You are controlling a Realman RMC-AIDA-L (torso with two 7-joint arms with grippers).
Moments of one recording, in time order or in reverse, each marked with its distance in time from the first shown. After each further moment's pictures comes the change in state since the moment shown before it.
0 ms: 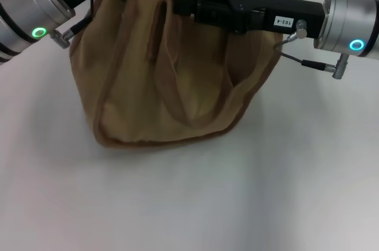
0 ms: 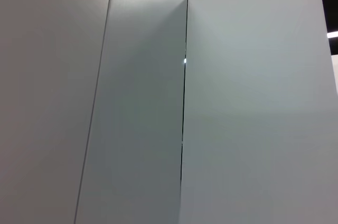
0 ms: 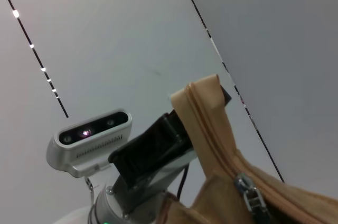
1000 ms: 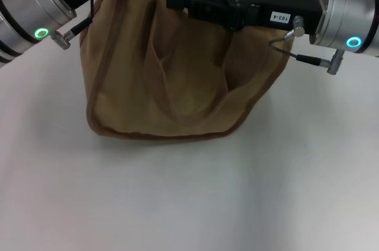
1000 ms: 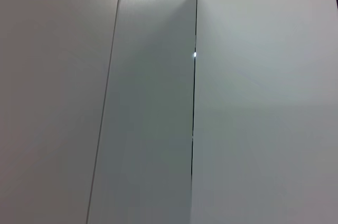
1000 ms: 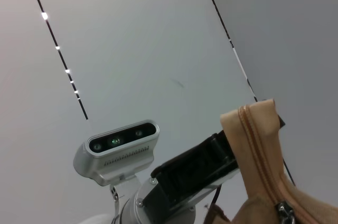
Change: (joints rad) left arm -0.001 0.000 0.000 -0.012 0.002 -0.028 0.016; right arm 0.016 0.002 -0.014 0.014 0.040 -0.028 -0.066
